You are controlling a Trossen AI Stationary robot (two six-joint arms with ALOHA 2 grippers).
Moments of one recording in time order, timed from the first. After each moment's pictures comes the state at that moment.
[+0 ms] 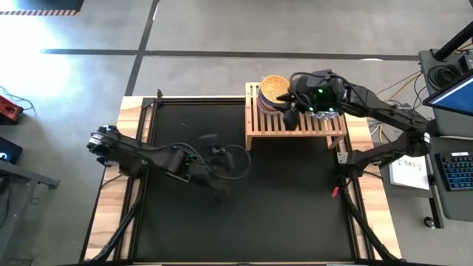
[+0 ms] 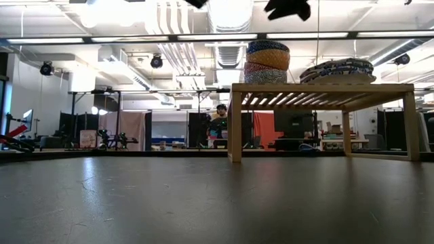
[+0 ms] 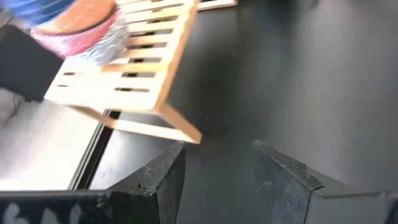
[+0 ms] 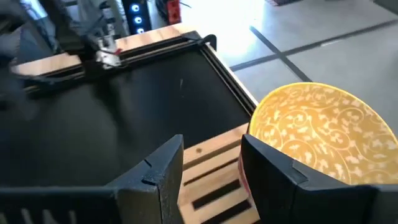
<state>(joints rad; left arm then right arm) -0.33 1.64 1.64 -0.93 -0.67 -0.26 -0.34 1.24 1.48 -0.74 0.02 0.07</state>
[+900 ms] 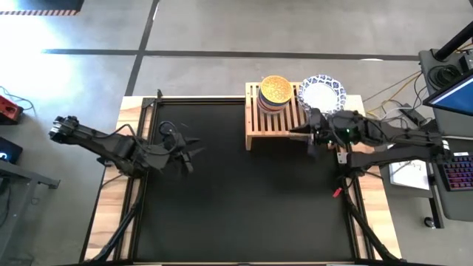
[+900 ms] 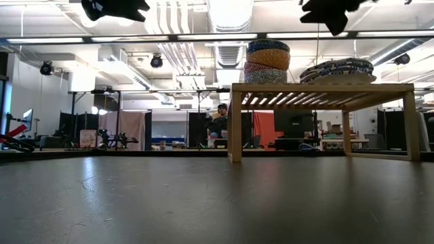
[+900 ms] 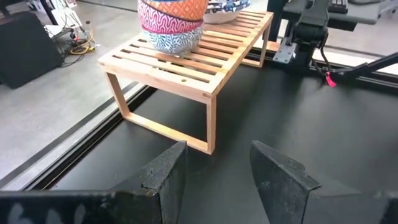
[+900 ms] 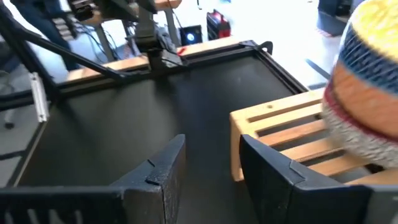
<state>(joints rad) -0.33 0.98 0.94 -0.51 -0.75 -0.40 -0.11 0.79 0.85 -0.40 0.03 0.15</state>
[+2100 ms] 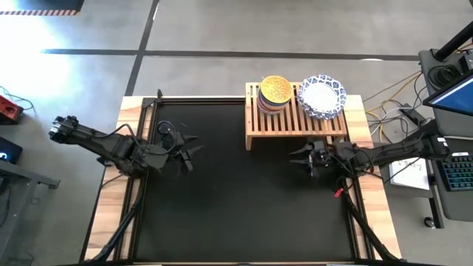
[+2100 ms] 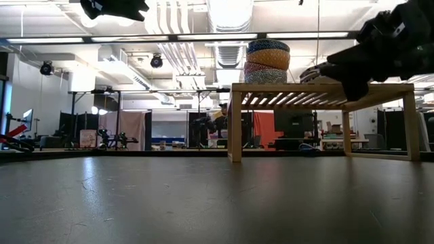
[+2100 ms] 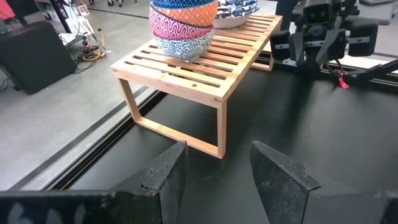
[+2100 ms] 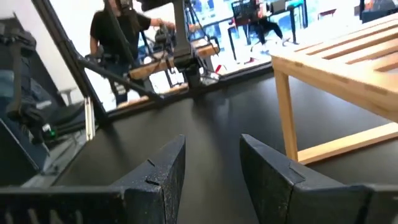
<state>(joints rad) -0.33 0.97 0.94 -0.51 -0.80 -0.38 0.04 0.60 0.02 0.58 0.05 0.28</state>
